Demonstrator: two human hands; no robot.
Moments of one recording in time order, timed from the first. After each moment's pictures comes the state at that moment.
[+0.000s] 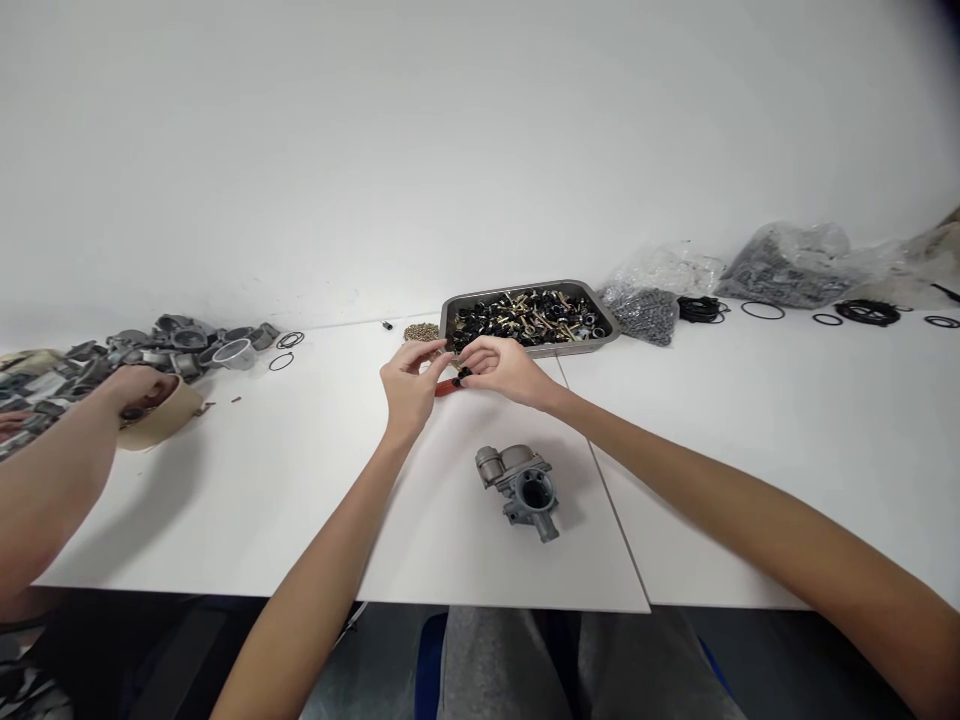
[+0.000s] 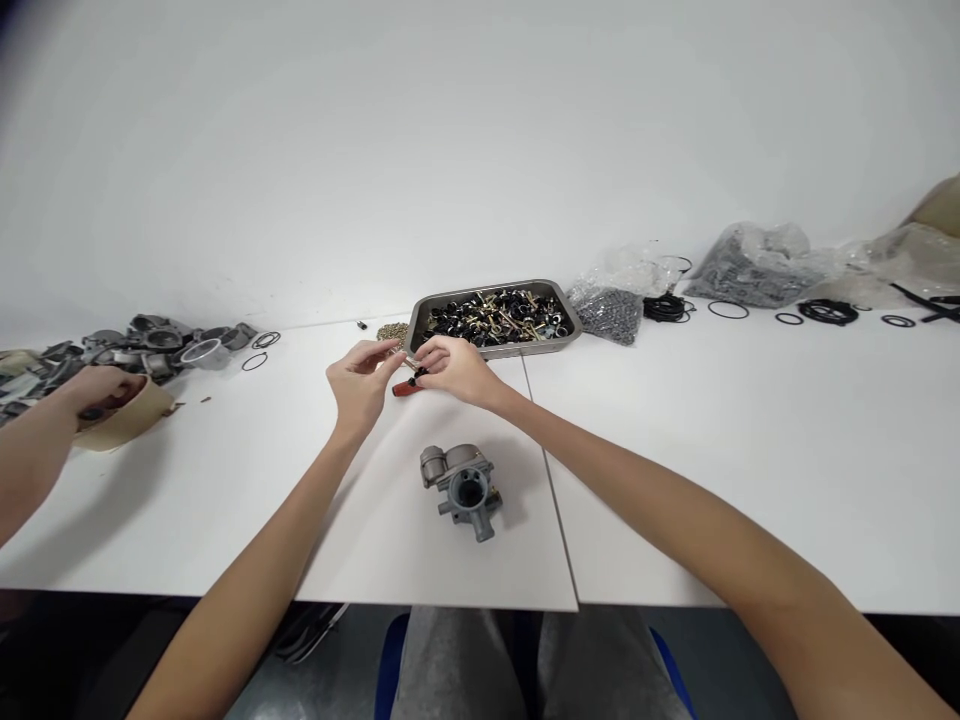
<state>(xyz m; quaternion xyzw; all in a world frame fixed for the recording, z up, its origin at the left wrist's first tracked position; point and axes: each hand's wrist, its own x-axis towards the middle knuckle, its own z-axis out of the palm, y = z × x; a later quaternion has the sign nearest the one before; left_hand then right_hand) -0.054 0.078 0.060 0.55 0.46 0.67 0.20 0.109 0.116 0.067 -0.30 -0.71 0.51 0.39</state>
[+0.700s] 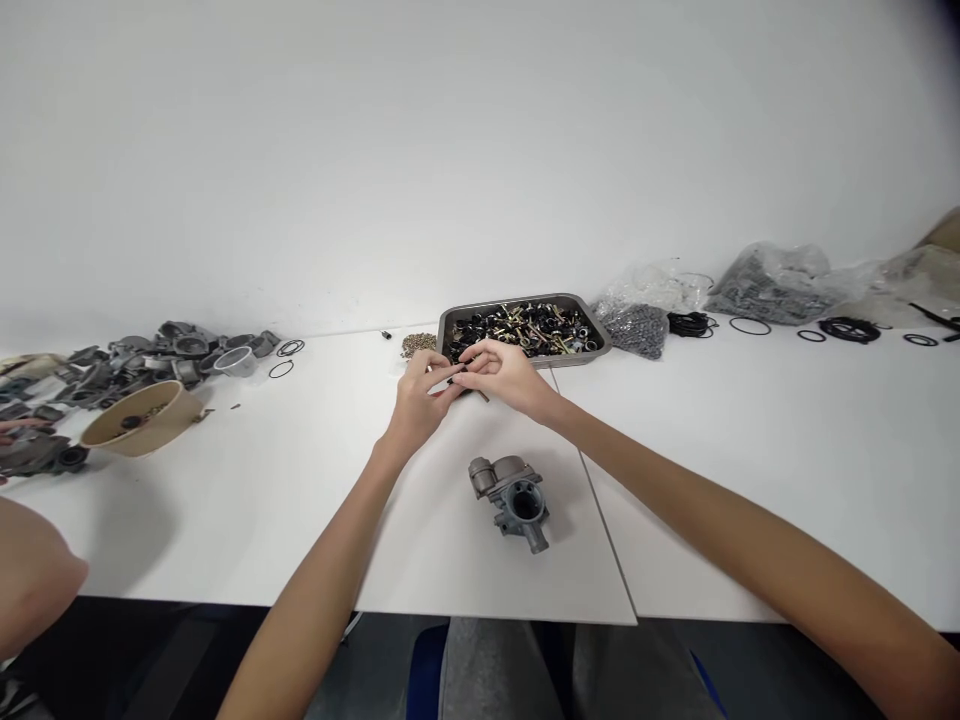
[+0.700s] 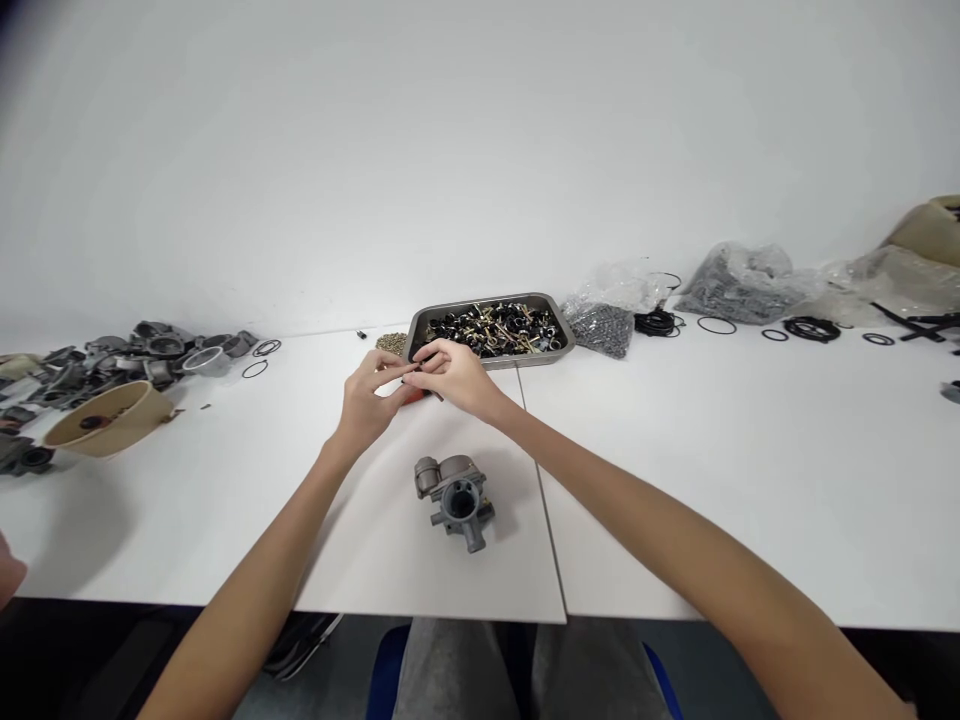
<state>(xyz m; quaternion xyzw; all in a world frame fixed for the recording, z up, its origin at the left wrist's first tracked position) -0.056 0.078 0.062 0.75 0.43 0.49 -0.03 0.118 0.100 0.086 -0.33 -0.66 0.54 0.41</state>
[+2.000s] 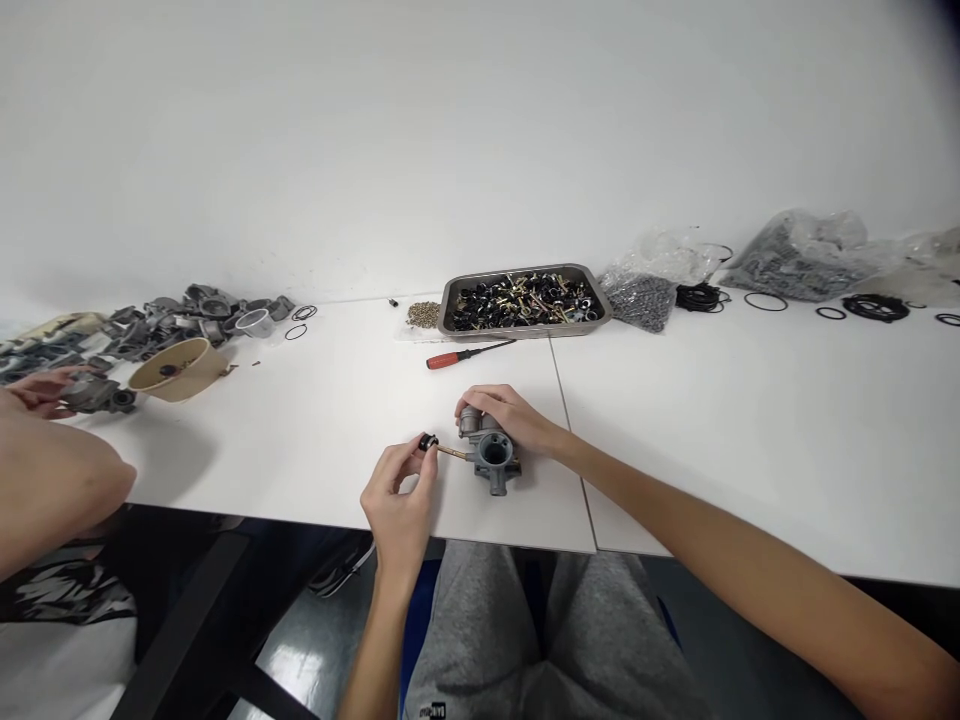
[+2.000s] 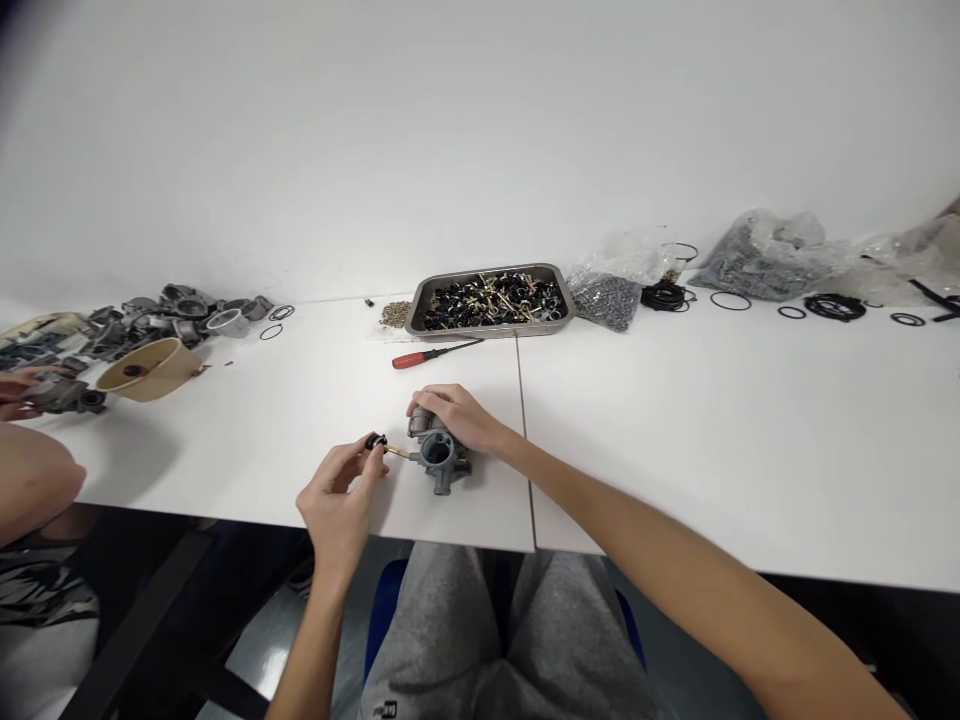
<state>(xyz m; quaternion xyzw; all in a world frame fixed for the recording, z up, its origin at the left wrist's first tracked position) -0.006 -0.099 0.019 0.44 0.65 0.61 0.14 0.139 0.028 0.057 -0.24 -0.68 0.63 0.28</state>
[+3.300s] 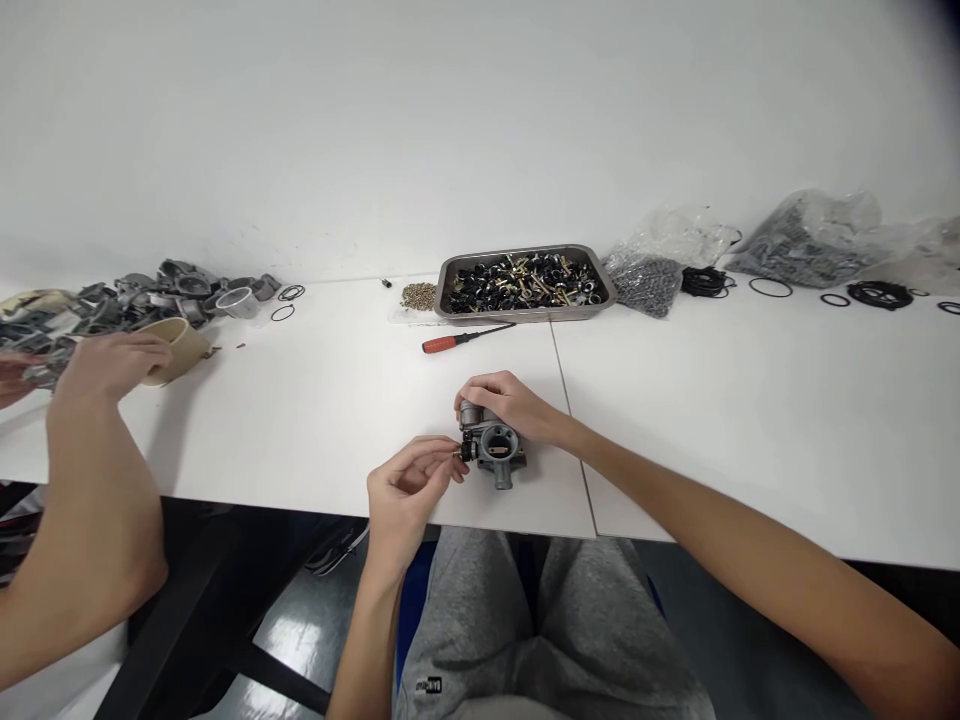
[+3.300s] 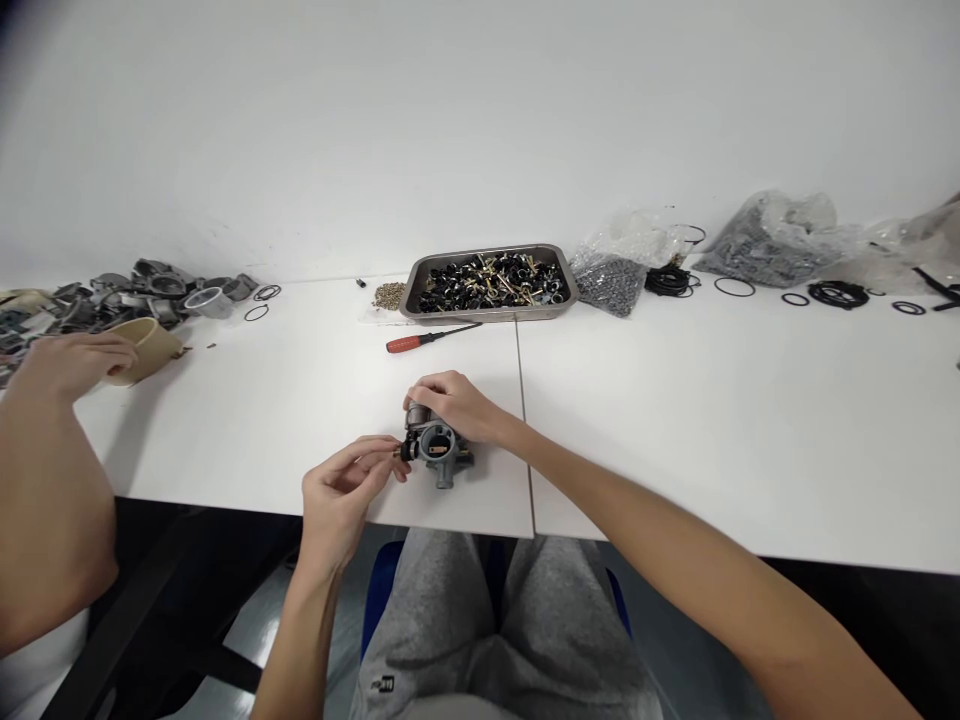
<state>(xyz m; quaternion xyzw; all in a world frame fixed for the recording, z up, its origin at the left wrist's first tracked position) 0.003 -0.108 0.042 0.40 0.54 0.61 0.41 0.141 0.031 0.054 -0.25 -0.72 0.59 0.25</state>
